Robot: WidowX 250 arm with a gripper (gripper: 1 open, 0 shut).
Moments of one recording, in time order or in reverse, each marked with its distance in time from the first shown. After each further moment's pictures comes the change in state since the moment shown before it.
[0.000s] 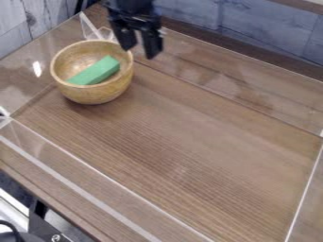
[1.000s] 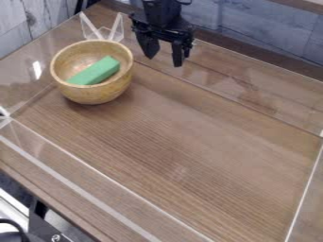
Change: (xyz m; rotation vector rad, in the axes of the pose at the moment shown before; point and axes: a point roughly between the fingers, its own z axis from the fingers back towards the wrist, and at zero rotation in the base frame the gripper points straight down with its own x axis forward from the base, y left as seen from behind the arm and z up) arm 0.021 -0.010 -0.018 0.109 -0.119 0.122
